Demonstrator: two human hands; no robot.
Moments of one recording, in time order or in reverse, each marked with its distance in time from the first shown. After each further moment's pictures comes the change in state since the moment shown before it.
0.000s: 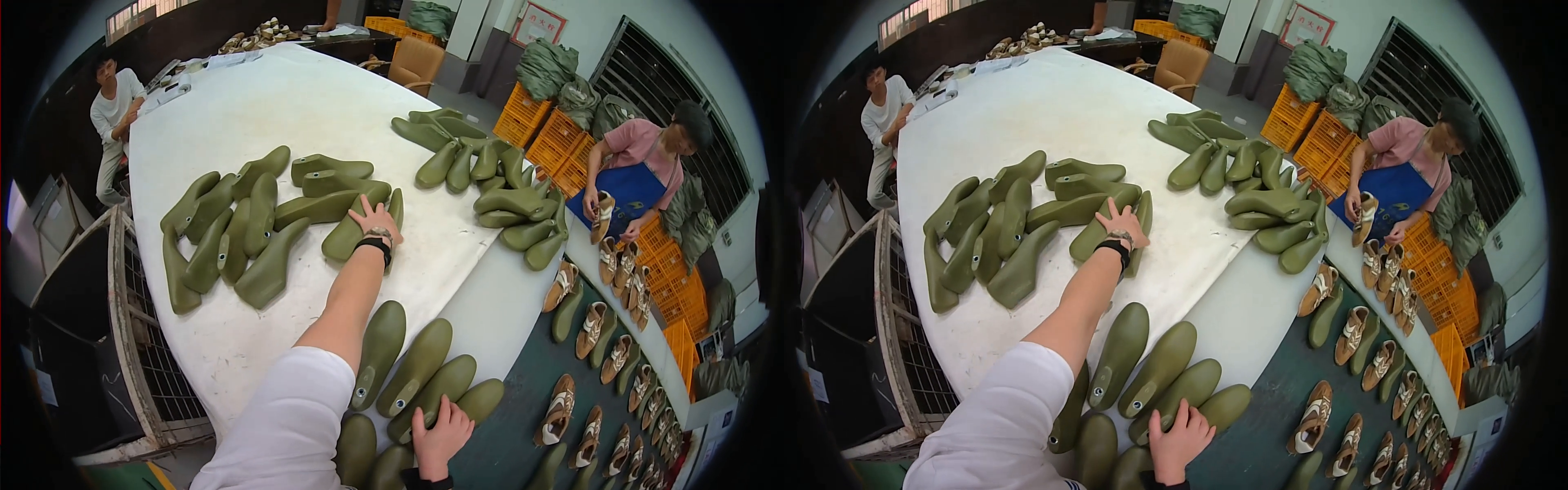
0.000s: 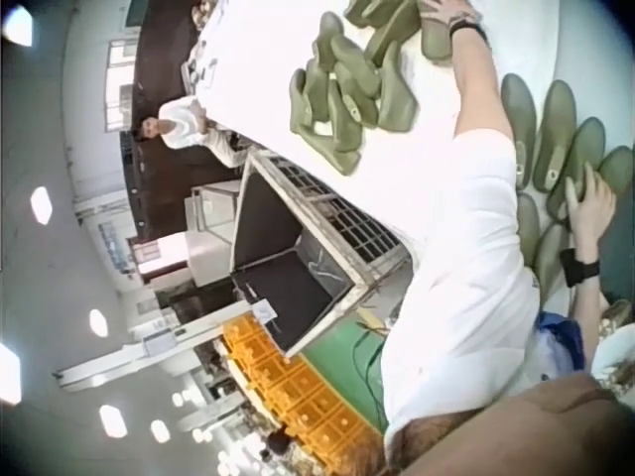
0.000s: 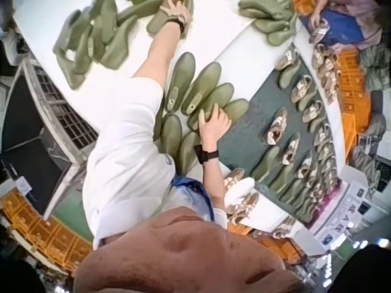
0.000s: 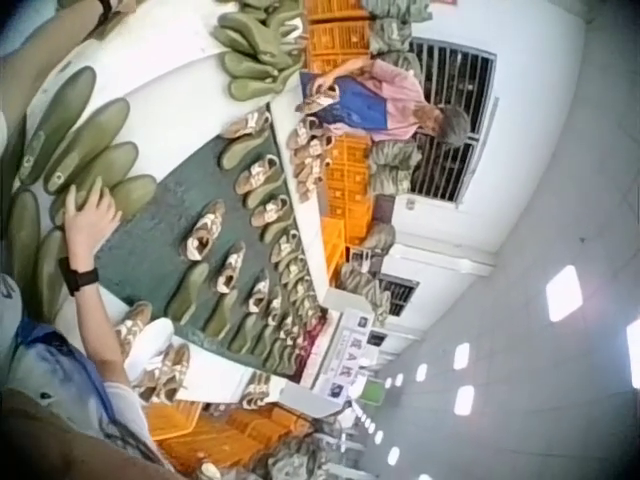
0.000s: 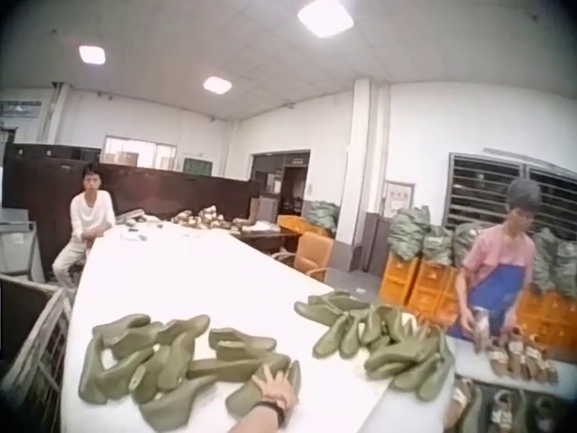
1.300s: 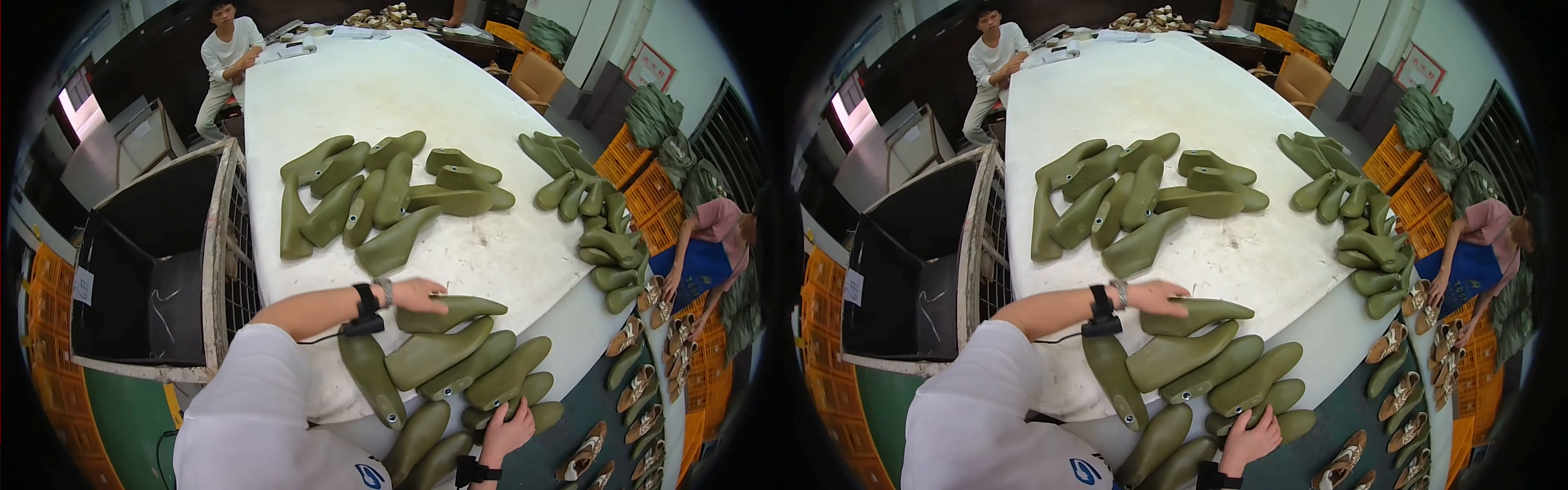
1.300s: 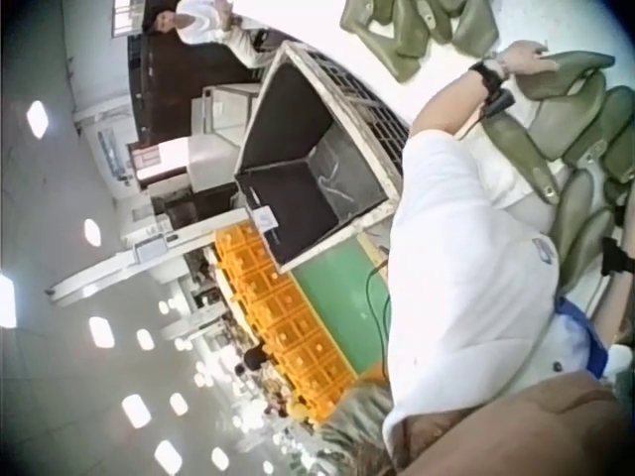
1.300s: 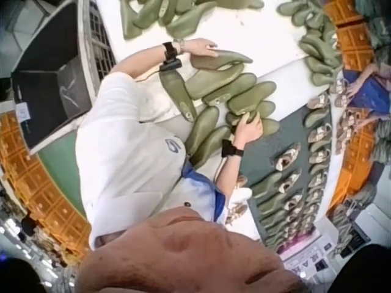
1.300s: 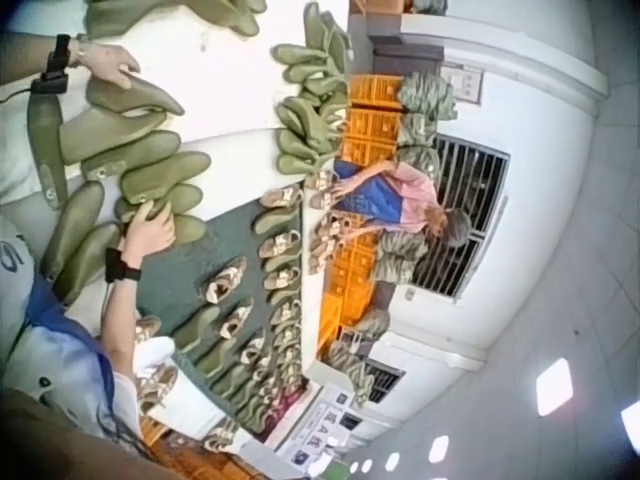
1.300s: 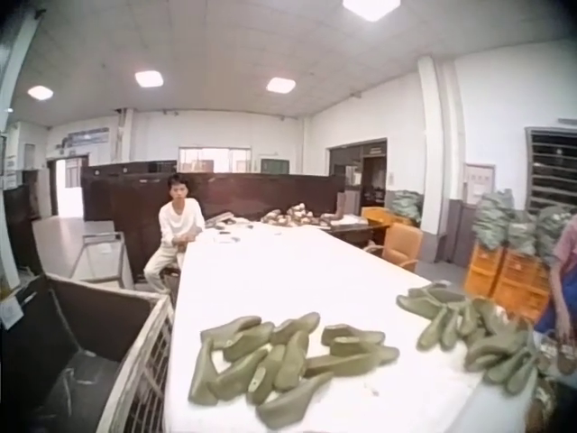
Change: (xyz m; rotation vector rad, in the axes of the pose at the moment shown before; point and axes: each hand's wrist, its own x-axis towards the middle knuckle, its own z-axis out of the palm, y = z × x) left_hand -0.169 -0.180 0.053 -0.671 -0.206 0.563; right_hand 0.013 0.014 0.006 -0.007 0.061 -0.025
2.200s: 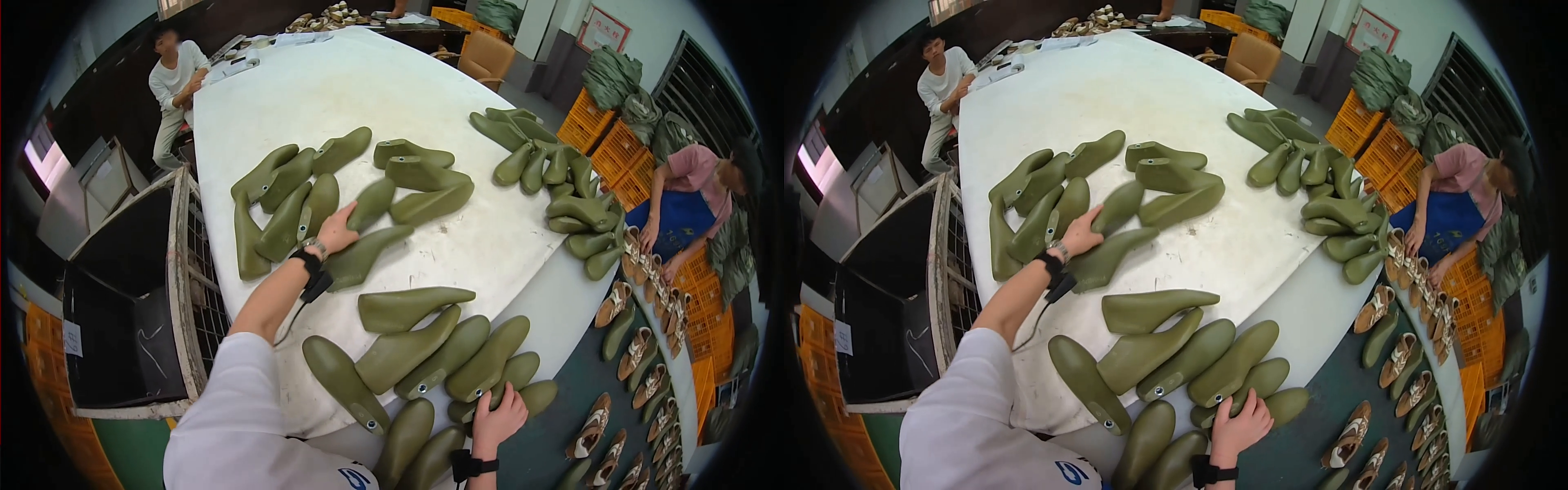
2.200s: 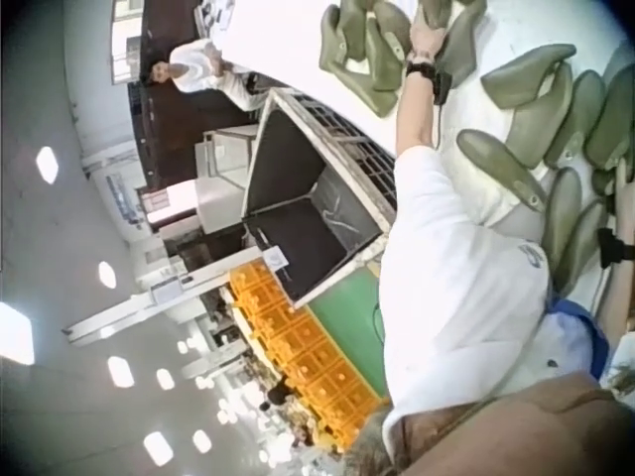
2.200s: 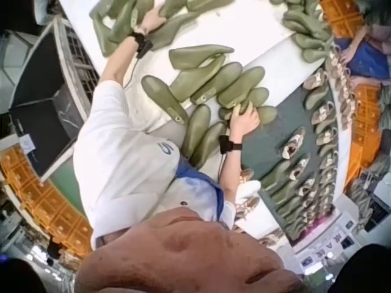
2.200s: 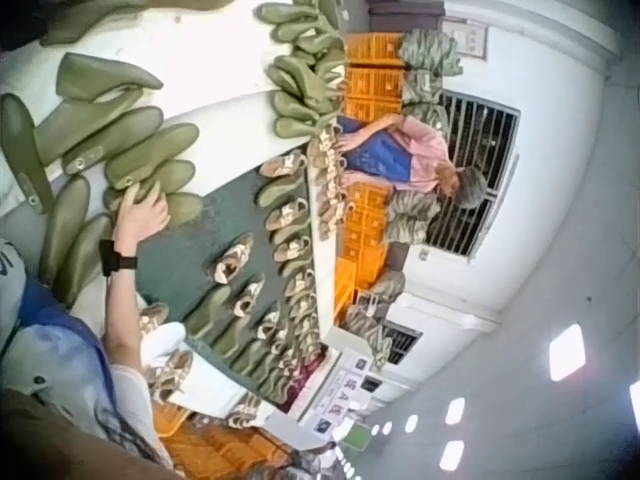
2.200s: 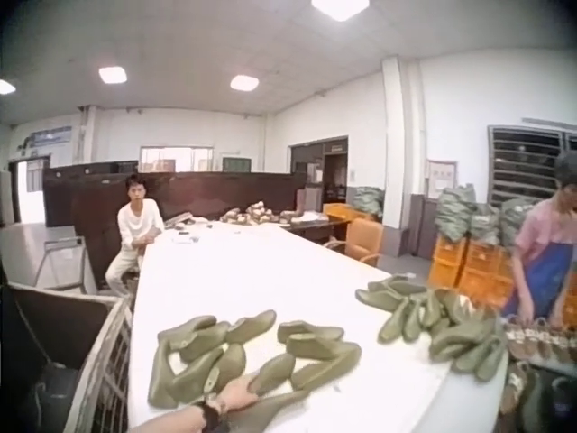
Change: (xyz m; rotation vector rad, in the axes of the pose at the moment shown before) left_hand 0.032 -0.086 -0.088 0.161 0.614 -0.218; right_hand 0.003 -0.001 -0.003 -0.041 0.013 0.003
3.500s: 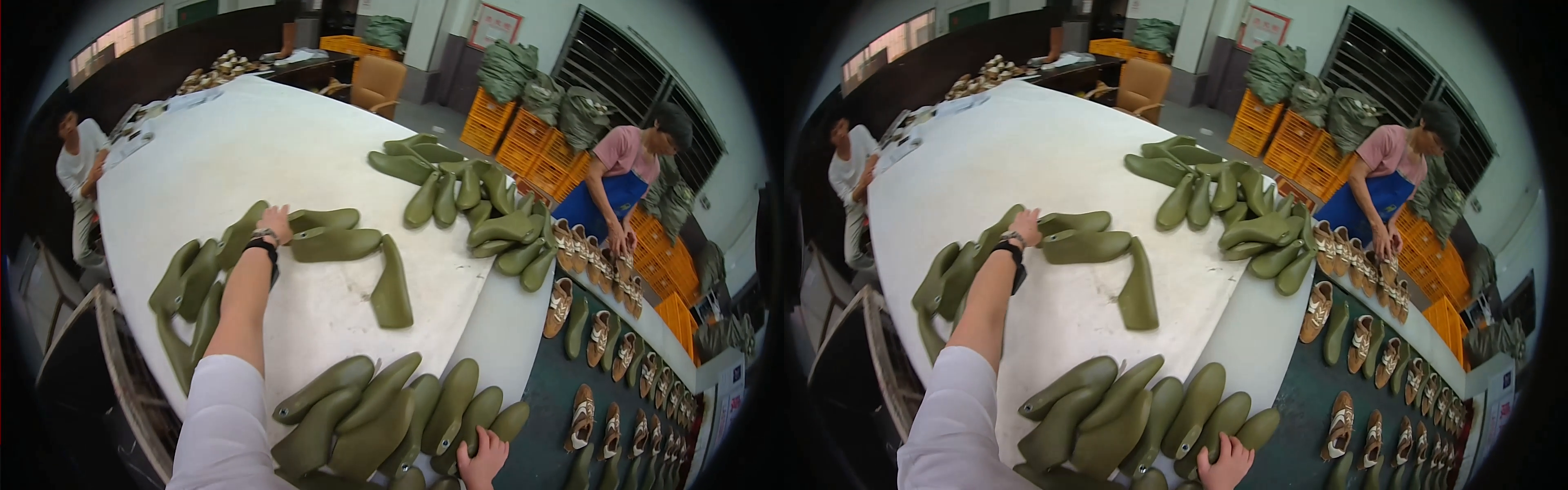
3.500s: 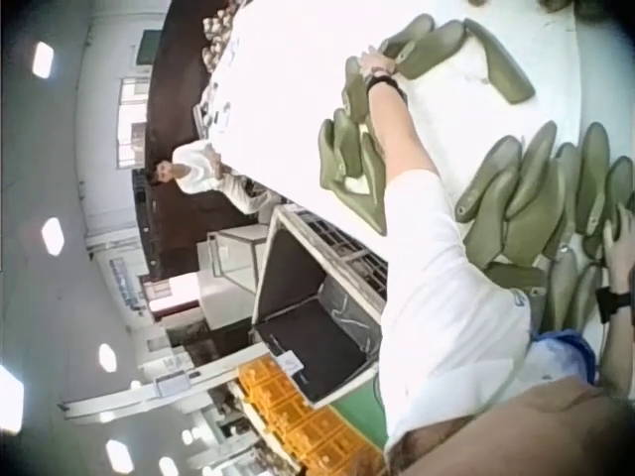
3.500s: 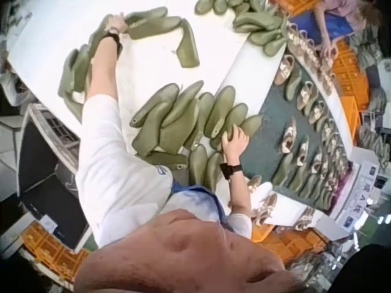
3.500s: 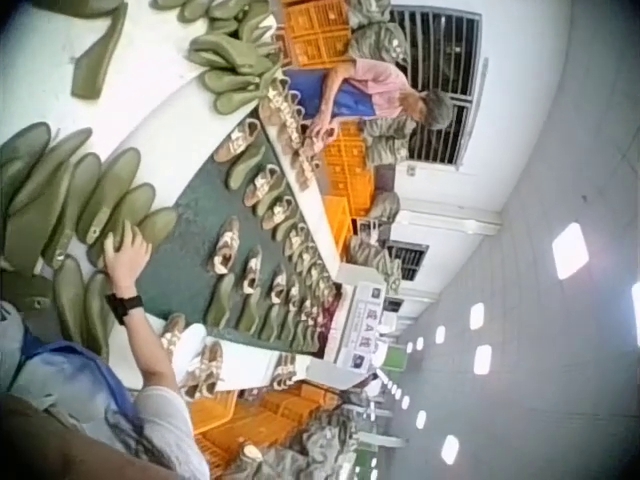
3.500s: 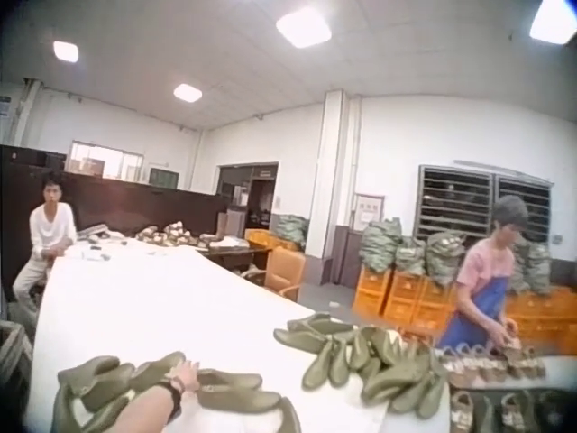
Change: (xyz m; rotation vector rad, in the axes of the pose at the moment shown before) left_hand 0.239 0.033 -0.005 0.592 -0.146 -0.040; right_hand 0.017 -0.017 -0.031 0.026 -0.191 0.113
